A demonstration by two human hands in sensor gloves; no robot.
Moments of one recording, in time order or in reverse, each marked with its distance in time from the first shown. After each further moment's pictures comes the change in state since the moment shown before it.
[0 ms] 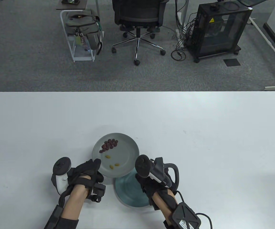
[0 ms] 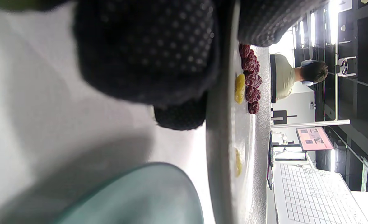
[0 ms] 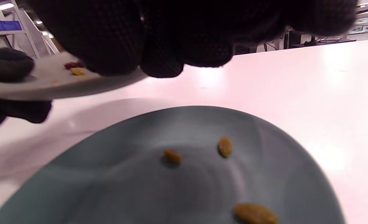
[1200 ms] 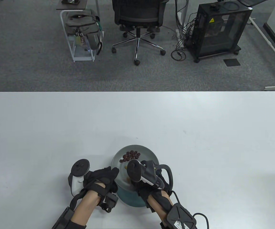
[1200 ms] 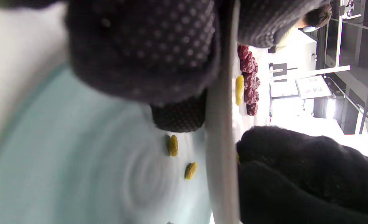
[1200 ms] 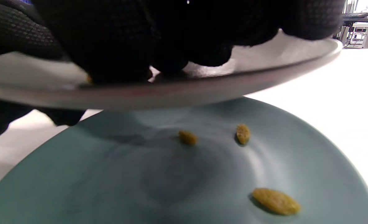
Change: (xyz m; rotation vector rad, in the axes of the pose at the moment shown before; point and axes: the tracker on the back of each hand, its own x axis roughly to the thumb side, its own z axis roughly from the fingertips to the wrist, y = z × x) left_hand 0.003 -0.053 0.011 -0.212 -0.019 -0.073; right_hand 0.017 0.021 -0.006 0.033 -0.065 0.098
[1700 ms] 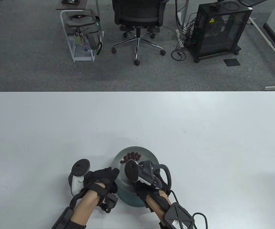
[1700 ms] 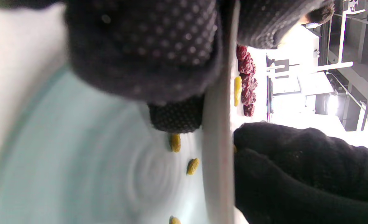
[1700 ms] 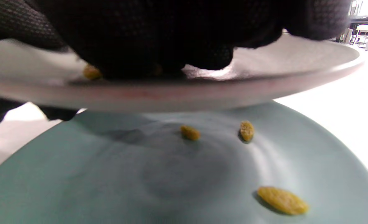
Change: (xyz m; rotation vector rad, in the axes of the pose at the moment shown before) left_hand 0.000 -0.001 0.000 -0.023 0.007 0.008; right_hand 0.005 0.004 -0.002 0.007 -0.006 0.029
